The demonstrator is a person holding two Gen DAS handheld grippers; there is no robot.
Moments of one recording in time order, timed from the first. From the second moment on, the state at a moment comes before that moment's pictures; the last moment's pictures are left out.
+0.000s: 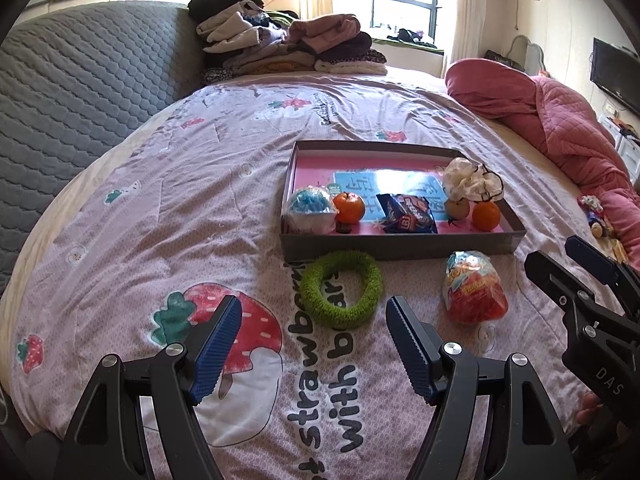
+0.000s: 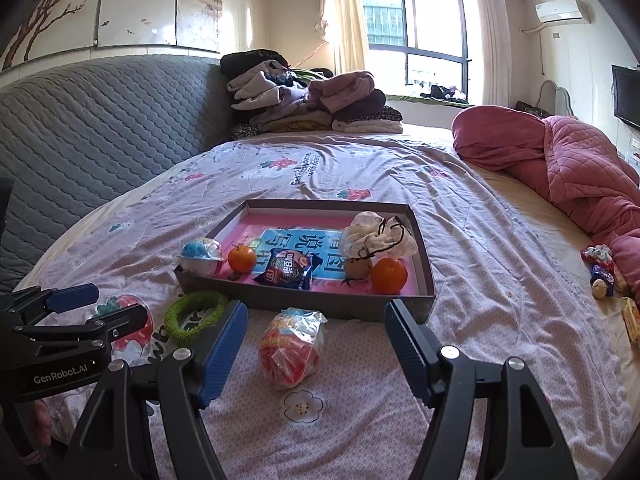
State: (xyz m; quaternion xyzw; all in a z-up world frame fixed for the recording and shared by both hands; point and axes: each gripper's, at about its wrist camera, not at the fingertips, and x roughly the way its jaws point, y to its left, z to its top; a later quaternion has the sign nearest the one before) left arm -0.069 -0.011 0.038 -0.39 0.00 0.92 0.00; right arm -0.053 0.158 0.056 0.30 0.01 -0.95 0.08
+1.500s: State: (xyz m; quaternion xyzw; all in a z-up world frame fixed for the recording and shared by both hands) left arm -0.111 0.002 -0.017 -0.43 0.01 0.90 0.03; right arm -0.073 0.147 0.010 0.36 0.01 -0.93 0.09
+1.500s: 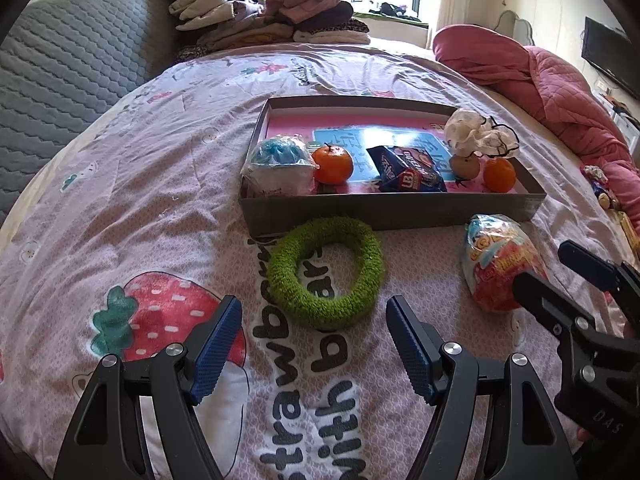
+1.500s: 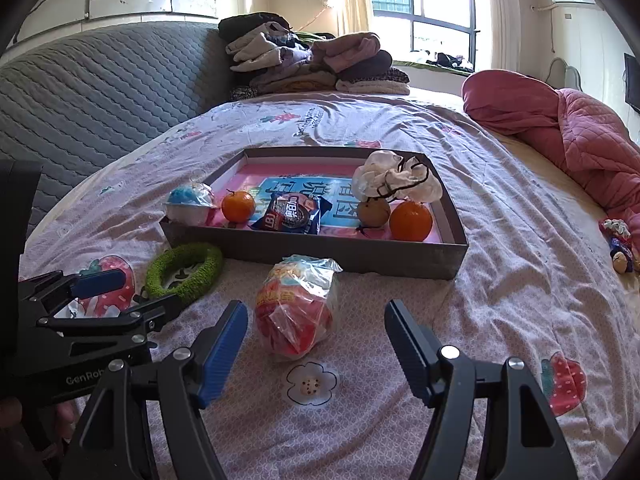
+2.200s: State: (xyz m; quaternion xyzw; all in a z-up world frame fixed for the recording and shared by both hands) left arm -0.140 0.000 -0.030 -0.44 -0.01 0.90 0.05; right arm -0.091 0.142 -0.004 0.38 0.01 -0.92 0.09
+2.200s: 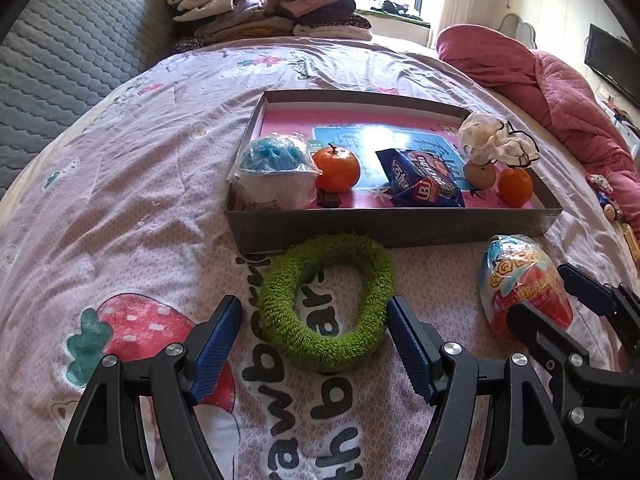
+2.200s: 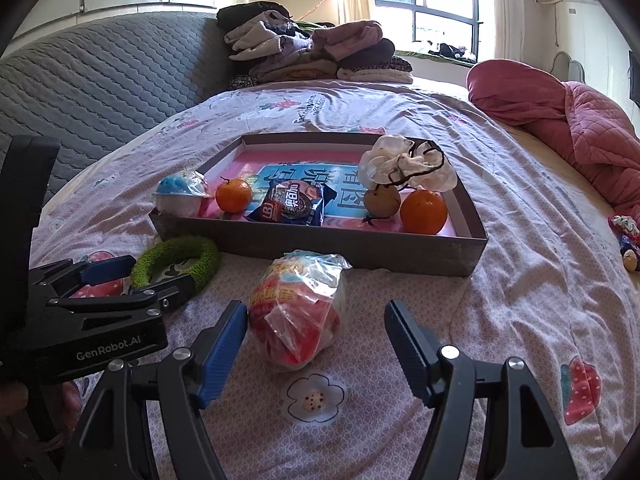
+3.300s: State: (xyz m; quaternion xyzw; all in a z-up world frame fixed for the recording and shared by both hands) left arm -0.155 0.004 -0.042 -0.43 0.00 0.90 0.06; right arm -0.103 0.135 -0.015 0.39 0.01 -0.91 0.11
